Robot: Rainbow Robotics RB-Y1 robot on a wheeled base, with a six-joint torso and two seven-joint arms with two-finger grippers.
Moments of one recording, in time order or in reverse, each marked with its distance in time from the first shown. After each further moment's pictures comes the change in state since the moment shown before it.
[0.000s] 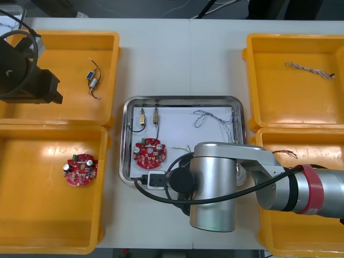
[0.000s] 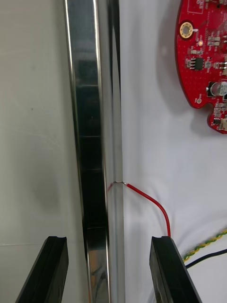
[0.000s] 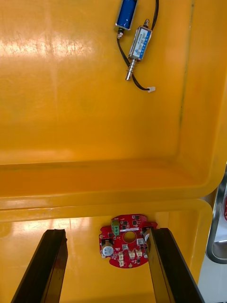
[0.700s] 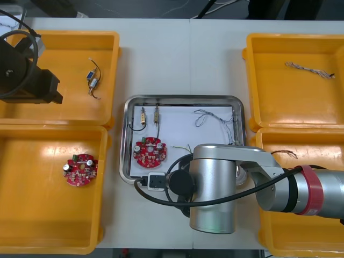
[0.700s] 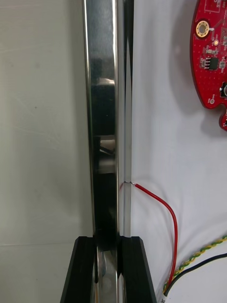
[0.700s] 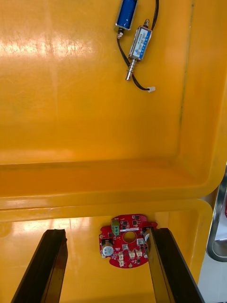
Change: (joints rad) right arm -0.001 0.001 0.009 0.001 0.009 0.000 -0.001; left arm 0.000 0.000 0.000 0.000 0.000 0.000 0.000
